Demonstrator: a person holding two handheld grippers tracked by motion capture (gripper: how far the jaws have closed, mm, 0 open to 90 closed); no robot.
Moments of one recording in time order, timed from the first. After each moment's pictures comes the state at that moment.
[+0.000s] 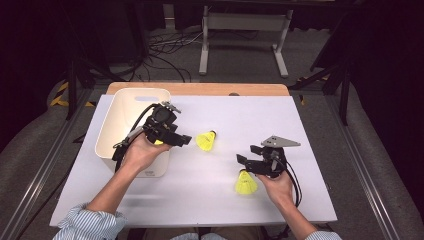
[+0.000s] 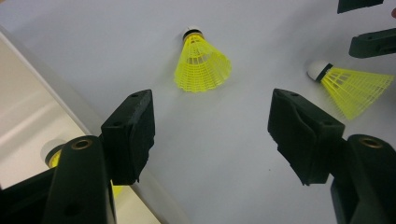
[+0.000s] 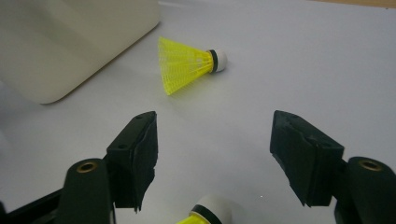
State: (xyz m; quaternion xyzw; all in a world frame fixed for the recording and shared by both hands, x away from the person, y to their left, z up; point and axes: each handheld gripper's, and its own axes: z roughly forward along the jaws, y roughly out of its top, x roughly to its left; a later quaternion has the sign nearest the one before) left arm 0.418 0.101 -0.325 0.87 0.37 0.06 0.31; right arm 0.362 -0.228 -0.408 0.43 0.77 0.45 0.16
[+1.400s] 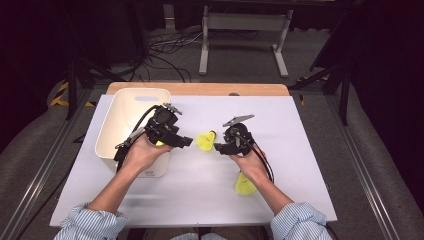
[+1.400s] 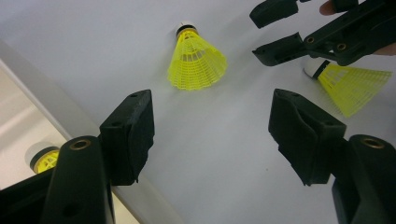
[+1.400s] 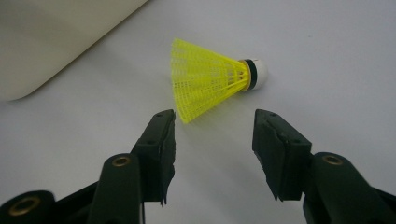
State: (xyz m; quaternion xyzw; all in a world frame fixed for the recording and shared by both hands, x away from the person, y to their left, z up) left arm 0.421 0.100 -0.333 0.87 0.37 0.05 0.31; right arm 0.429 -0.146 -0.399 0.40 0.85 0.33 0.13
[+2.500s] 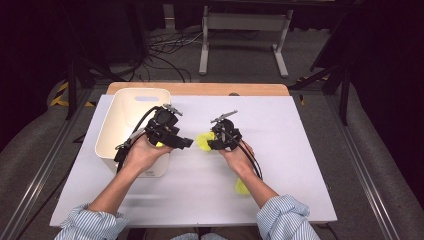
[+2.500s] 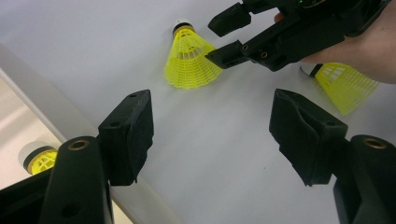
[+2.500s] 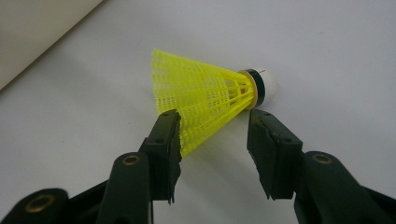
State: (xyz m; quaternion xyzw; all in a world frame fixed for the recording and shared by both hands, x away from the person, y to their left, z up) left arm 0.420 0.099 -0.334 0.87 0.37 0.04 0.32; right arm 0.456 -0.115 -0.417 0.43 0.85 0.28 0.14
